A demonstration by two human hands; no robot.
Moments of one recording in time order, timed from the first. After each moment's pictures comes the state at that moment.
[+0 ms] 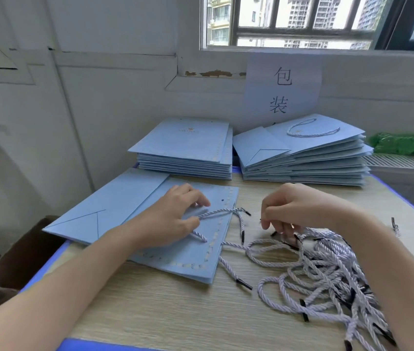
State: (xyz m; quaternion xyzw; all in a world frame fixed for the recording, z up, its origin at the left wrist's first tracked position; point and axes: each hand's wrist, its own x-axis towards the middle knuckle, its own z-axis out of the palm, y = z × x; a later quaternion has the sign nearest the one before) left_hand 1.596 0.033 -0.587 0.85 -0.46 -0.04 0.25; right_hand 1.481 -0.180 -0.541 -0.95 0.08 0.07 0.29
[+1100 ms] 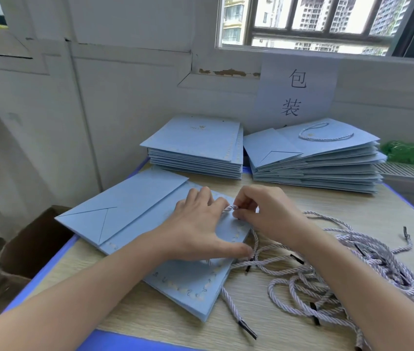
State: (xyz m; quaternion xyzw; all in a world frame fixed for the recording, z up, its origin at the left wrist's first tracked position) left_hand 1.562 0.019 -0.585 0.89 -0.43 -0.03 0.13; right_hand 1.511 -0.138 -0.573 -0.96 -0.01 -0.13 0.26
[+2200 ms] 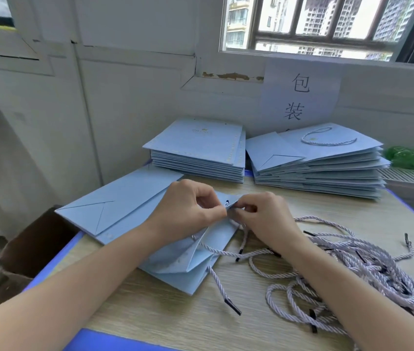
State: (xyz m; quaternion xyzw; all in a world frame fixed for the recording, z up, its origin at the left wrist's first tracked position) left_hand 1.571 0.028 -0.574 0.82 -0.36 0.04 0.46; right_hand 1.517 -0.130 -0.587 -0.93 0.07 -0.20 0.29
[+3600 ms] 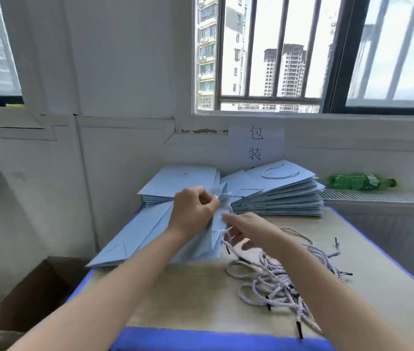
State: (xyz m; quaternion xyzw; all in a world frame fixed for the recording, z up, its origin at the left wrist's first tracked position) left_hand 1.548 0.000 -0.526 0.80 -0.33 0.16 0.48; right_hand 1.476 -0.131 -0.538 -0.83 0.15 -0.03 0.53
